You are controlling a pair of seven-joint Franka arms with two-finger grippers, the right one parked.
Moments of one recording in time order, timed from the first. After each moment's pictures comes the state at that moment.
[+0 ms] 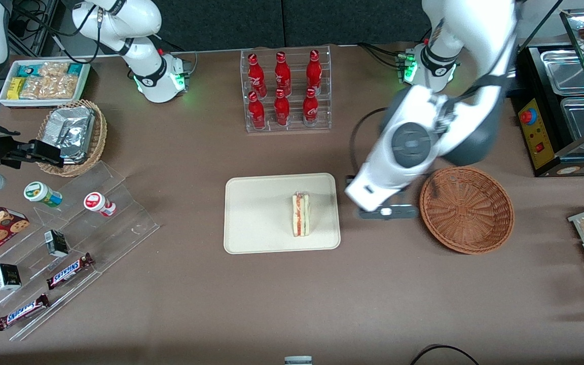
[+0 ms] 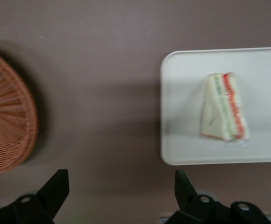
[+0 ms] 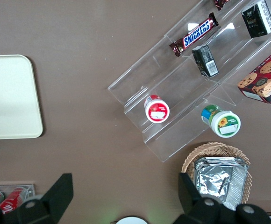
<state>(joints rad) -0.40 0.36 -0.07 -1.52 -0.04 1.73 -0.45</state>
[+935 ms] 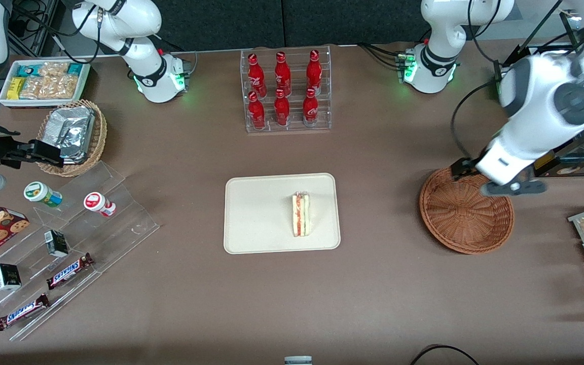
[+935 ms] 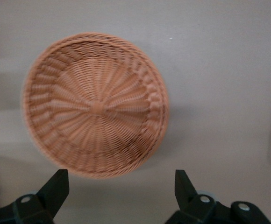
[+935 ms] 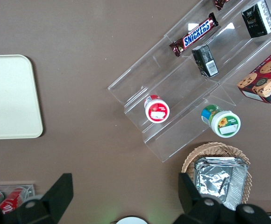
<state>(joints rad) -0.07 -0.05 -0.02 -2.05 0.02 1.96 -0.10</state>
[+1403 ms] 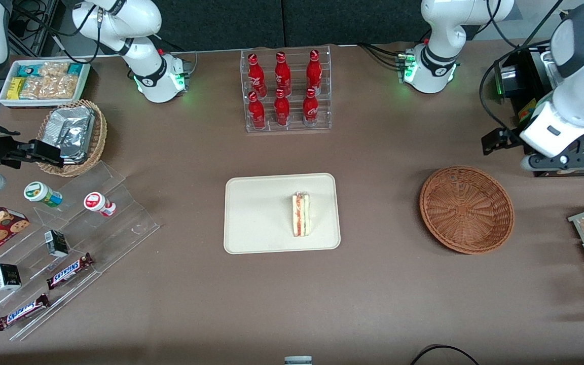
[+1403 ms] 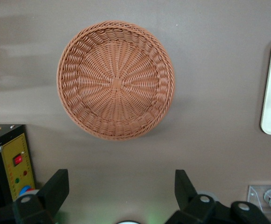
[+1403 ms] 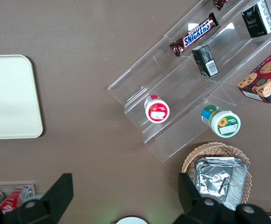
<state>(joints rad) -0.06 -0.08 -0.01 -1.84 0.02 1.64 -0.06</state>
